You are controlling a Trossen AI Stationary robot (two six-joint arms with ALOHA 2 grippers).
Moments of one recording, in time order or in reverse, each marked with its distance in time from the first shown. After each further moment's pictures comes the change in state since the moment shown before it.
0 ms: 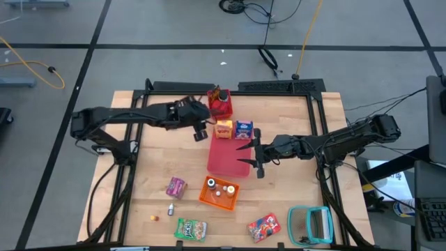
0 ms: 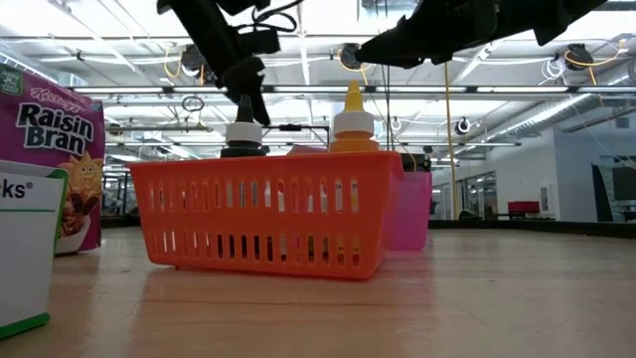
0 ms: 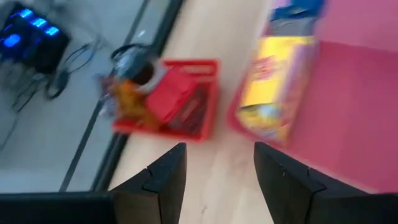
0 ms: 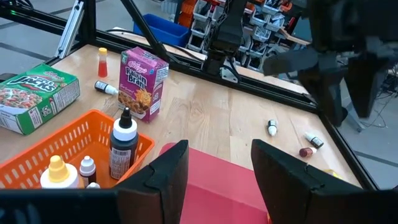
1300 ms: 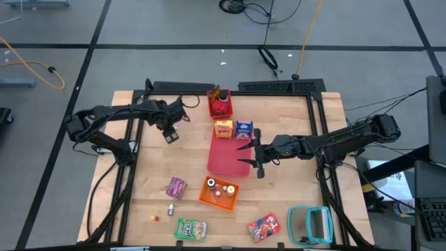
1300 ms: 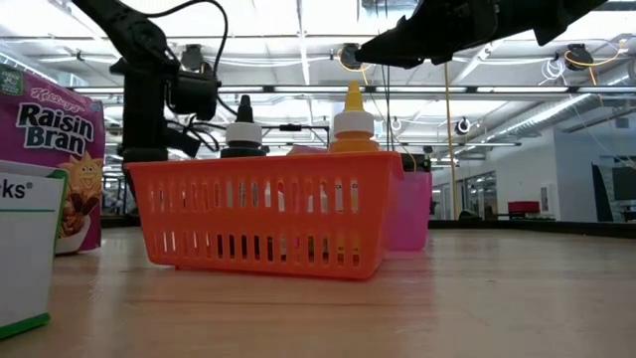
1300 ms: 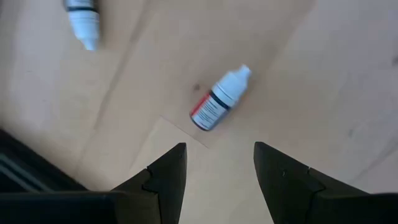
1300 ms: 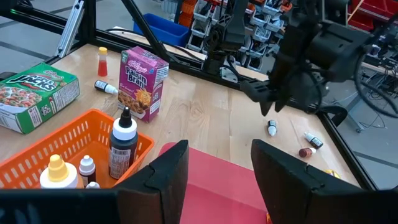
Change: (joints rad) left arm 0.339 -0.051 -0.369 -0.299 0.160 -0.077; right arm 0.000 0.000 0.000 -0.001 0.000 -0.005
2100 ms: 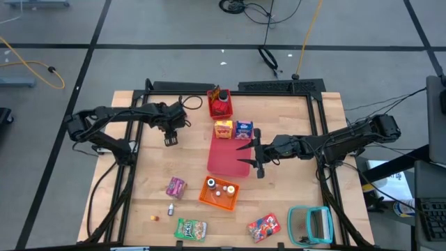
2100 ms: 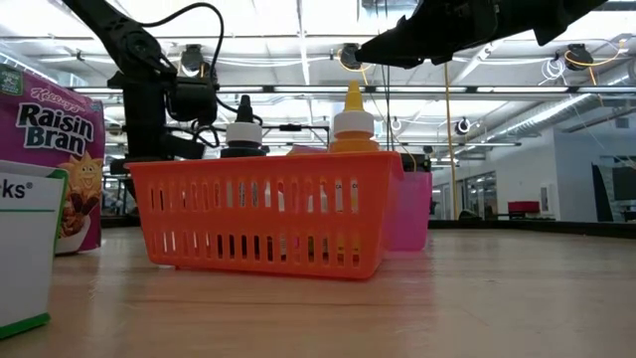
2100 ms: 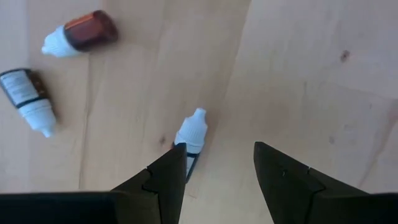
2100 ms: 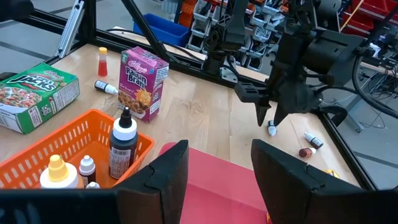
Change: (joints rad) left arm -0.001 0.007 -0.072 0.188 0.095 0.315; right arm 0.000 0.000 0.000 0.000 0.000 0.000
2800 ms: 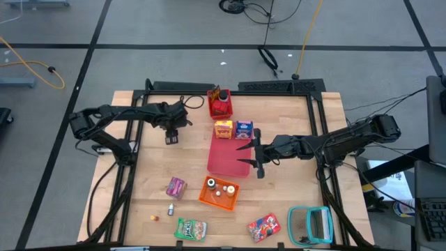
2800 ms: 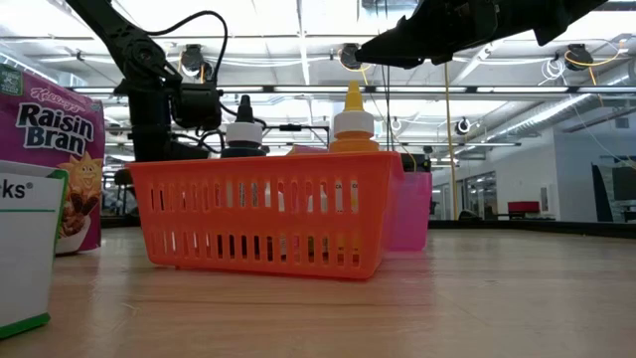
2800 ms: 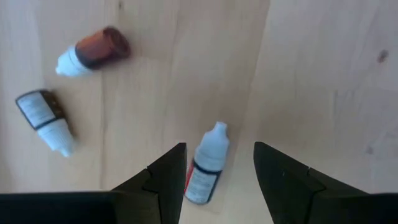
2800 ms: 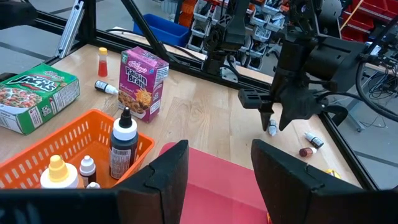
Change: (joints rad) left arm 0.009 0.049 0.000 0.075 -0.040 0.084; right arm 0.000 0.000 0.000 0.000 0.000 0.004
